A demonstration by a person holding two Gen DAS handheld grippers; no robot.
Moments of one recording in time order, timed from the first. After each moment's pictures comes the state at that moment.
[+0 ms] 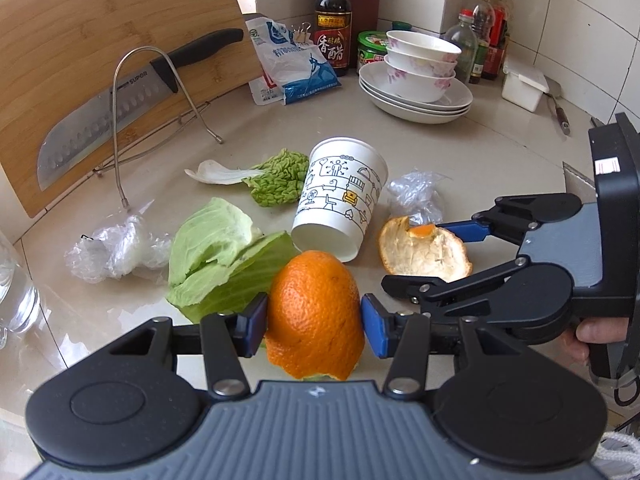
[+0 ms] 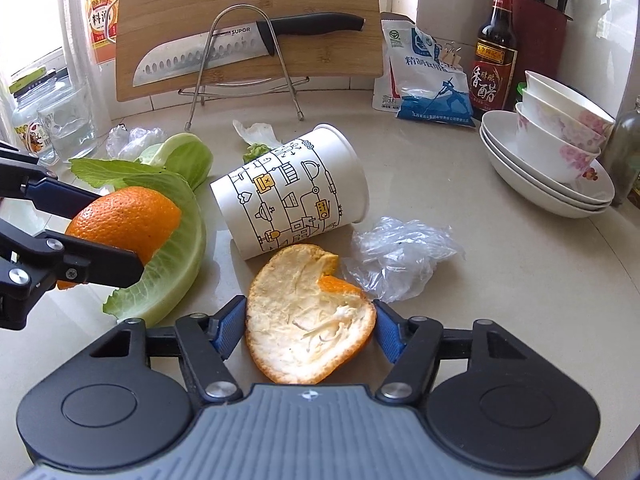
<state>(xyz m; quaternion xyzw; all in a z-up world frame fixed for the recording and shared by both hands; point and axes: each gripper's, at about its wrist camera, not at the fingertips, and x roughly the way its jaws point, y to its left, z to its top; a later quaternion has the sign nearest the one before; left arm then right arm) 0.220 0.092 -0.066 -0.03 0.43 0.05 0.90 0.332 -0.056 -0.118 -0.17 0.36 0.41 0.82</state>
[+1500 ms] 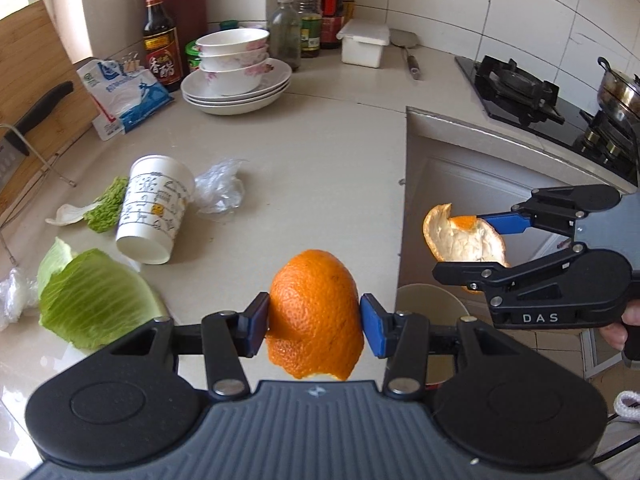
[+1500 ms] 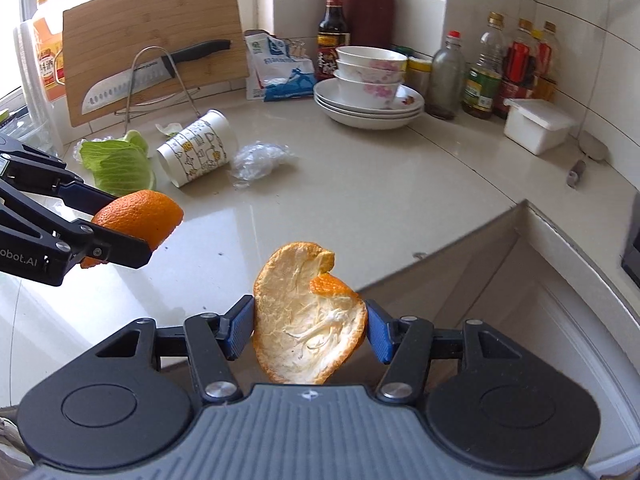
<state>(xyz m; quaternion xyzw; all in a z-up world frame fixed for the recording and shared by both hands) 0.195 -0.017 -0.045 0.04 0.43 -0.13 0.89 0.222 -0.223 -0.080 -0.11 0.39 0.24 0.88</state>
